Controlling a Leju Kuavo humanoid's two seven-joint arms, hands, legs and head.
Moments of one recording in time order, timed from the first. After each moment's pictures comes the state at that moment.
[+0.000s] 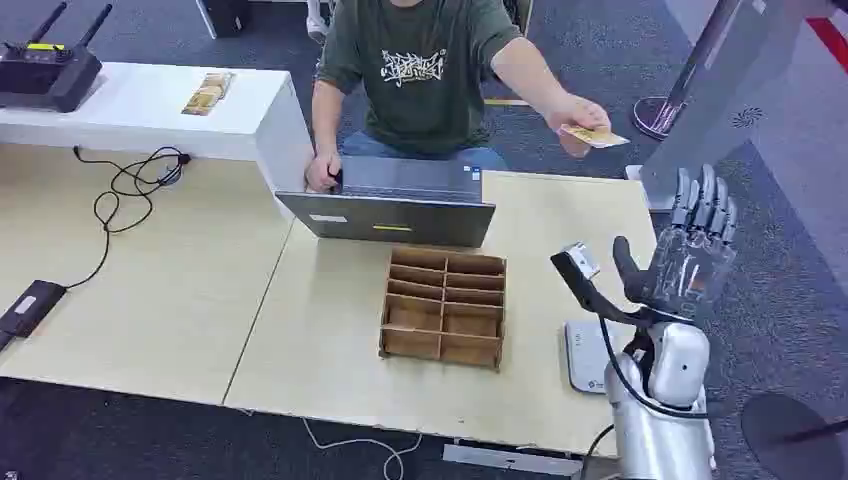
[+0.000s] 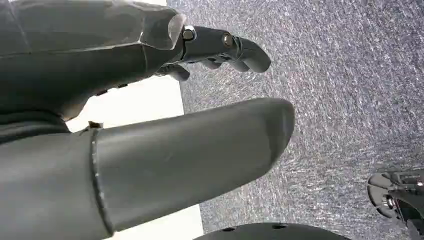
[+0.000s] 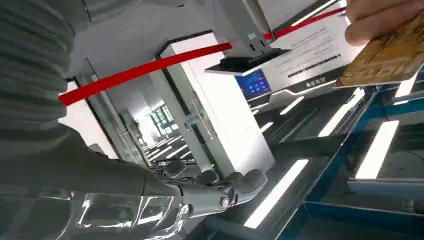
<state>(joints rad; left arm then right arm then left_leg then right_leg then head) -0.07 -0.21 0.82 -0.22 -1.27 0.00 0.25 -0.36 0.07 0.05 -1.26 1.45 -0.63 0.07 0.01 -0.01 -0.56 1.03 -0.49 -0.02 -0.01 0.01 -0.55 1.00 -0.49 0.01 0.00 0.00</state>
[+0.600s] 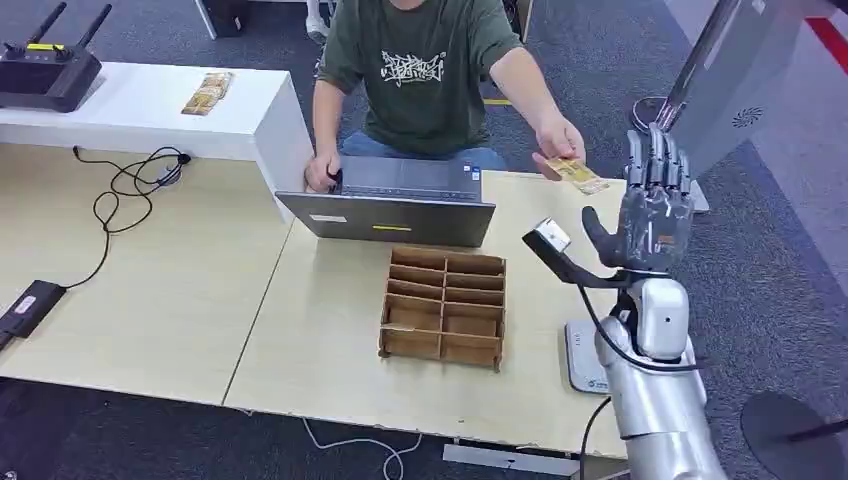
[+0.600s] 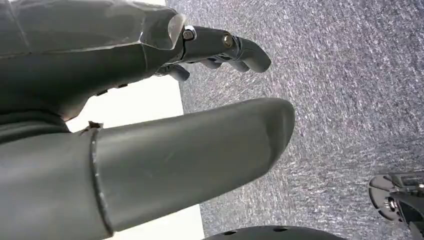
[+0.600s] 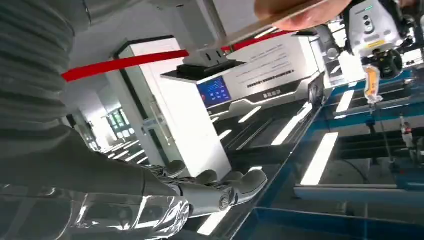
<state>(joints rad) -0.07 -0.21 0.82 -0.22 -1.28 0.00 0.24 -0.53 0.02 0.18 -1.09 1.39 -0.60 0.01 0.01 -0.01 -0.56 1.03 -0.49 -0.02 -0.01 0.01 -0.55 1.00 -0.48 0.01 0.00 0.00</state>
